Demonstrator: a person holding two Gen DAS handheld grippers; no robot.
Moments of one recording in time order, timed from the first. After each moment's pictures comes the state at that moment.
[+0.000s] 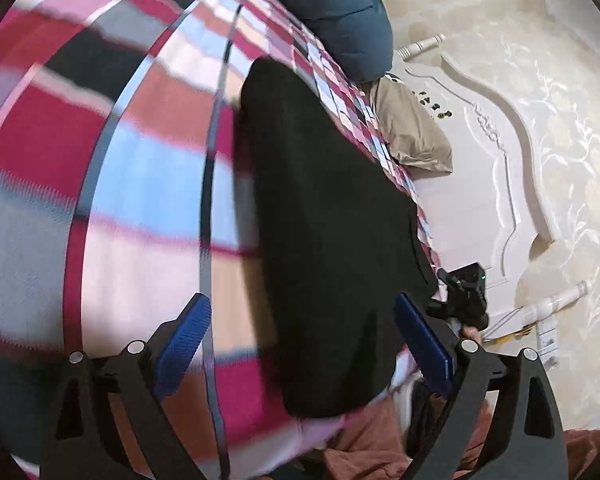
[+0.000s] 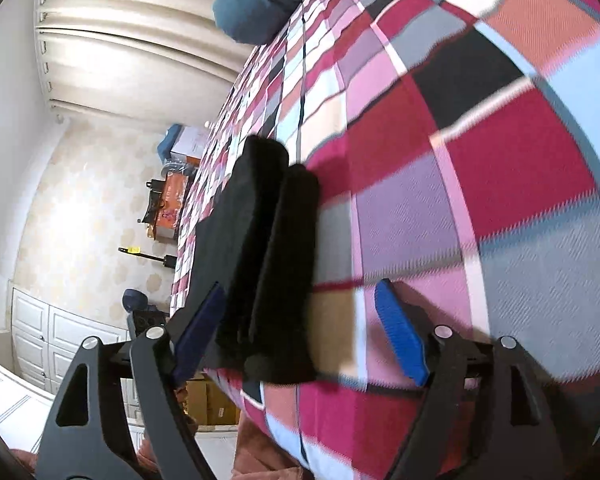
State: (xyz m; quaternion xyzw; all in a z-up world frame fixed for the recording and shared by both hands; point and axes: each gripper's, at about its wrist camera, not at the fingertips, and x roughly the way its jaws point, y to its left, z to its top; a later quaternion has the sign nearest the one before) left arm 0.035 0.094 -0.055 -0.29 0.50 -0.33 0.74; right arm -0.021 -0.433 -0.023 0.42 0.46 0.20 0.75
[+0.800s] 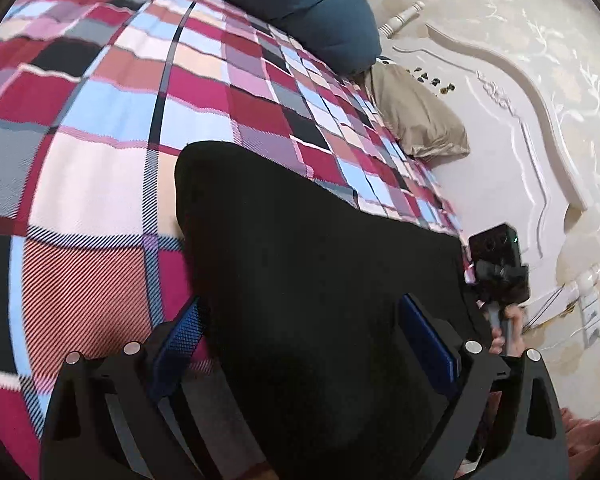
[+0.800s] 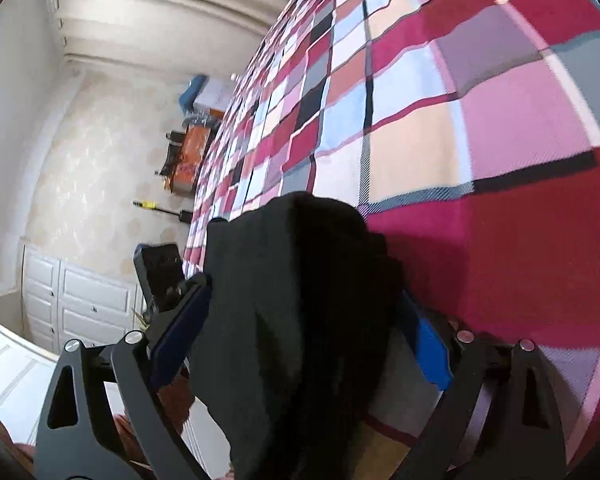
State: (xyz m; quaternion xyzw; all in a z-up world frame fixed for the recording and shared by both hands) left arm 0.147 0.047 -0.072 -0.21 0.48 -0.36 0.77; right arm 0.085 -0.381 -0.040 0.38 0.50 0.30 0.72
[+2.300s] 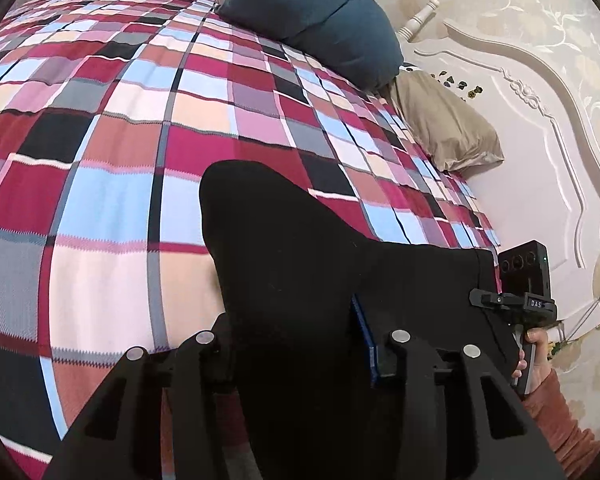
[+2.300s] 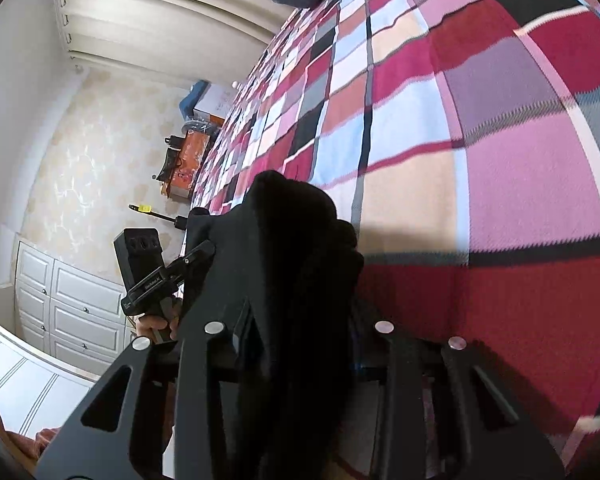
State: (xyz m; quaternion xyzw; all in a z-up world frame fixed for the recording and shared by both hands) left arm 0.181 0.029 -0.044 -0.15 0.47 -0.30 0.81; right arm 0.108 -0.383 -0.047 0.37 0.48 0.29 0.74
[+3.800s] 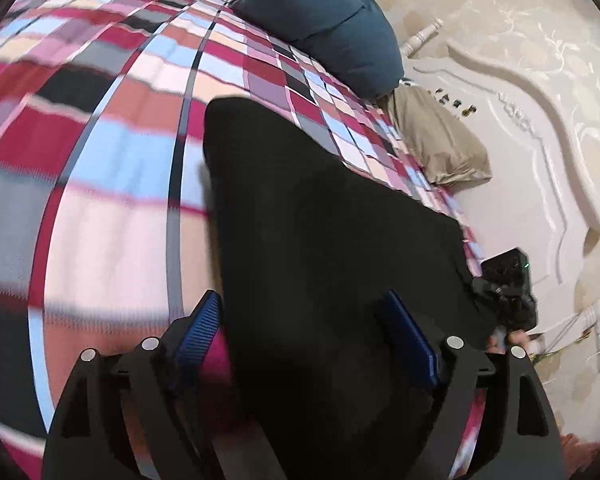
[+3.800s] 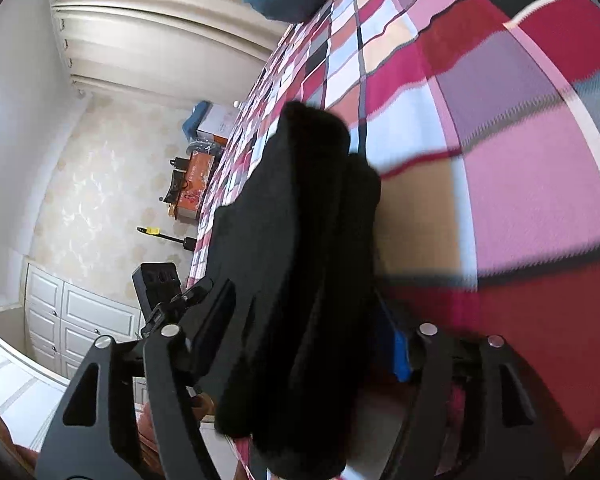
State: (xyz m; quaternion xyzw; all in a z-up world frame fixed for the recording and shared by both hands) left arm 0.160 0.056 -0.067 -0.22 0.46 -0.32 0.80; right arm 0.092 -0.375 -0.046 0.41 0.46 0.27 0.74
